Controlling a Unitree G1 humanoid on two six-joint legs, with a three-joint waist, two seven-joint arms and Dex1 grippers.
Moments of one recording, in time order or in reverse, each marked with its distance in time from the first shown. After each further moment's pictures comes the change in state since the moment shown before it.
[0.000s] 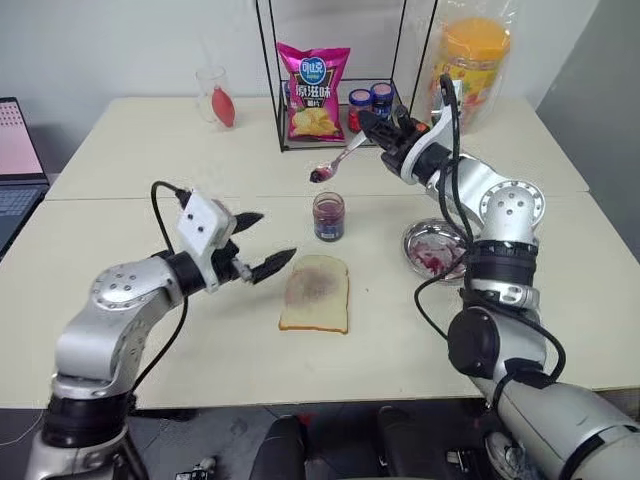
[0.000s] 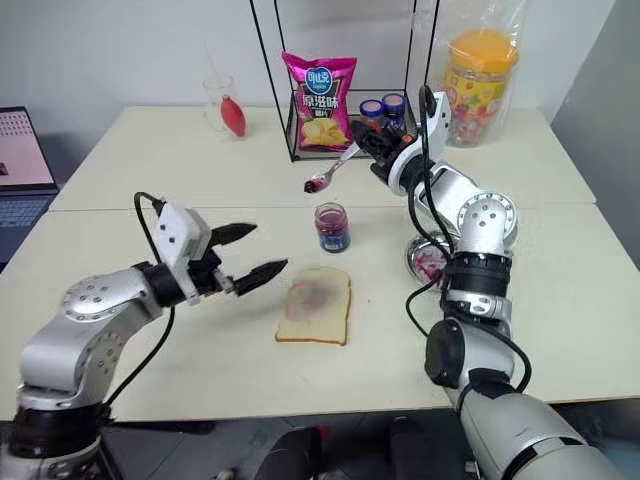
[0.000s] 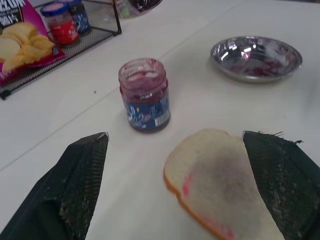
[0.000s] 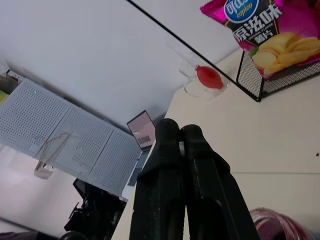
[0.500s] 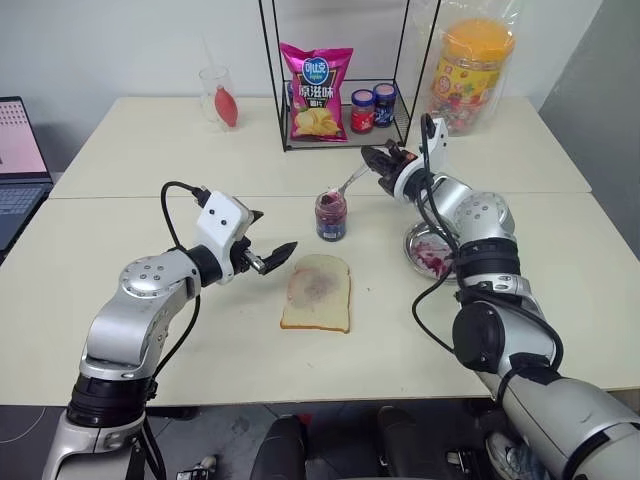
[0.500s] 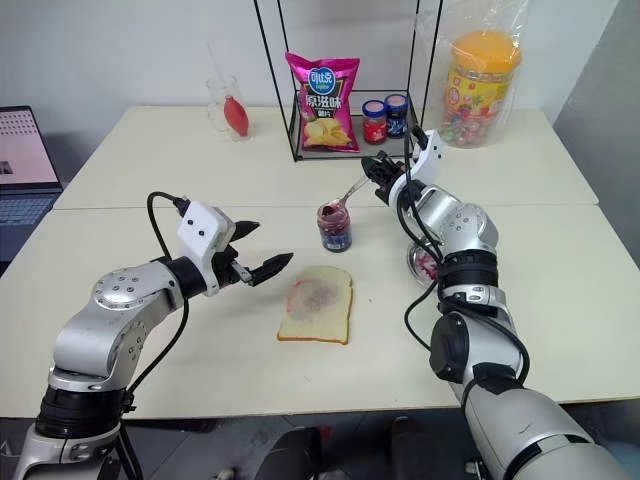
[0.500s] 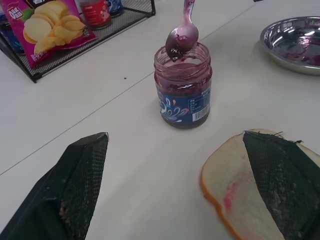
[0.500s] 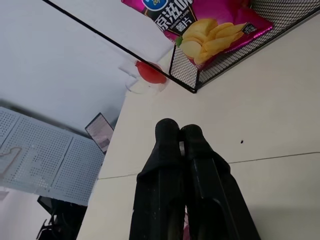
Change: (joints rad) left arm -0.167 -0.122 -0.157 0.098 0.163 0.027 0.188; right arm -0.116 -0.065 -0.015 0.500 -0.224 -0.287 0.152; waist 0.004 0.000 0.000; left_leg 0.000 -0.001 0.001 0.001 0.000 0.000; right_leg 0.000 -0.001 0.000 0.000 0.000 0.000
